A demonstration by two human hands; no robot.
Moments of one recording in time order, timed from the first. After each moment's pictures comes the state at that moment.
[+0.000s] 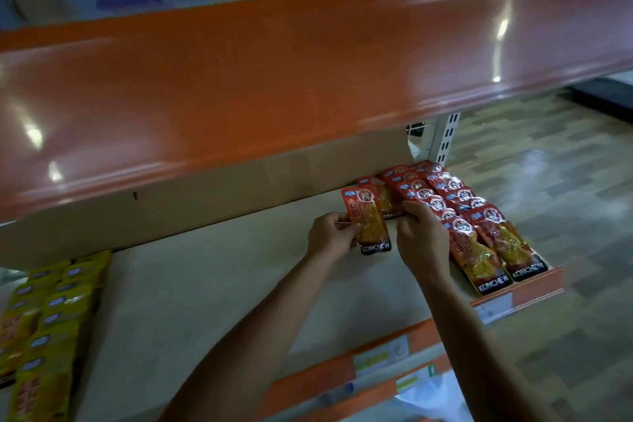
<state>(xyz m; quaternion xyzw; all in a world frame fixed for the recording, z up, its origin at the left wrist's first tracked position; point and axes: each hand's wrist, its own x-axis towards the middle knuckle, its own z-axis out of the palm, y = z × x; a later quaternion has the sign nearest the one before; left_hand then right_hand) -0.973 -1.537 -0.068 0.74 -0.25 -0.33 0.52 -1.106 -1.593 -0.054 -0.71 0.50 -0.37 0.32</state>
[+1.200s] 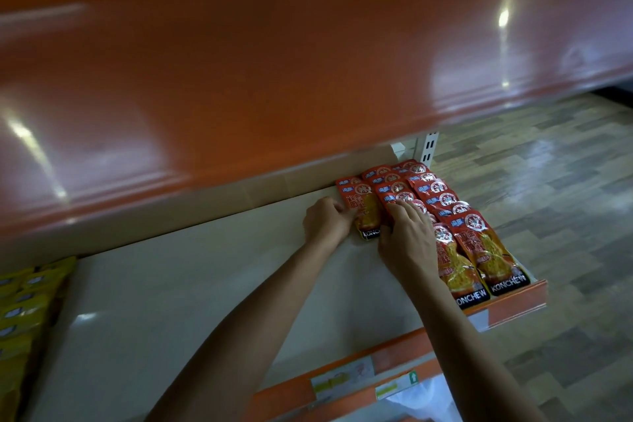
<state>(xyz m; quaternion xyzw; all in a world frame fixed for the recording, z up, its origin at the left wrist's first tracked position) -0.987 -1.602 -0.057 0.88 -0.28 -0.20 0.34 -1.119 -1.632 -0.066 -0.83 0.46 -0.27 0.19</state>
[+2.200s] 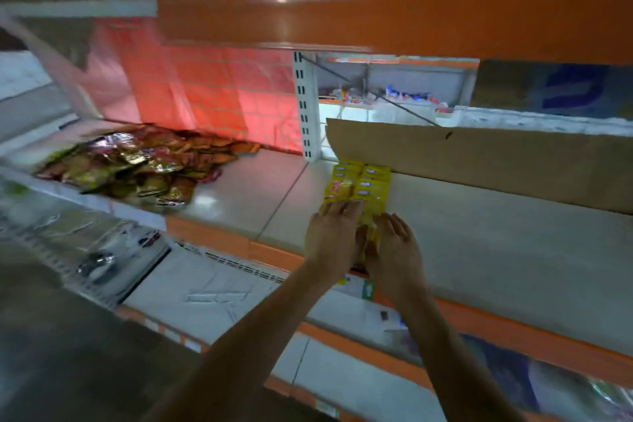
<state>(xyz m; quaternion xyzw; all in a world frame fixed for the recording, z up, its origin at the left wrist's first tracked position) -0.859 -1.110 -0.036 0.93 -0.28 0.16 0.19 -0.910 -1.217 -0.062 -0.93 0.11 -0.19 0.29</state>
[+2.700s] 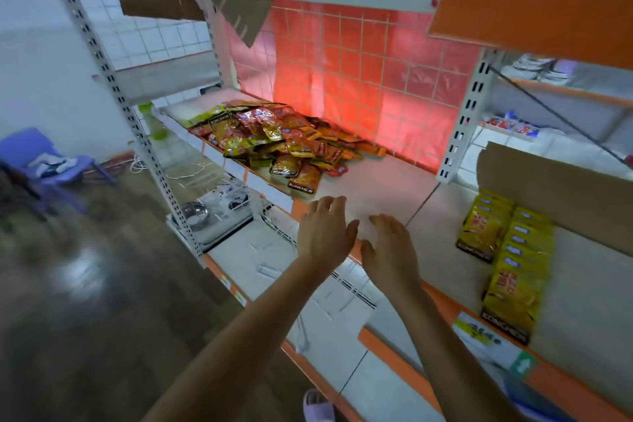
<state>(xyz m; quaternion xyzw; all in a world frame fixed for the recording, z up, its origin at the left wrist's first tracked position) -0.795 -0.904 -0.042 0.96 -0.06 0.15 0.22 -0.816 -1.028 -0.056 -0.95 -0.05 -0.12 0.28</state>
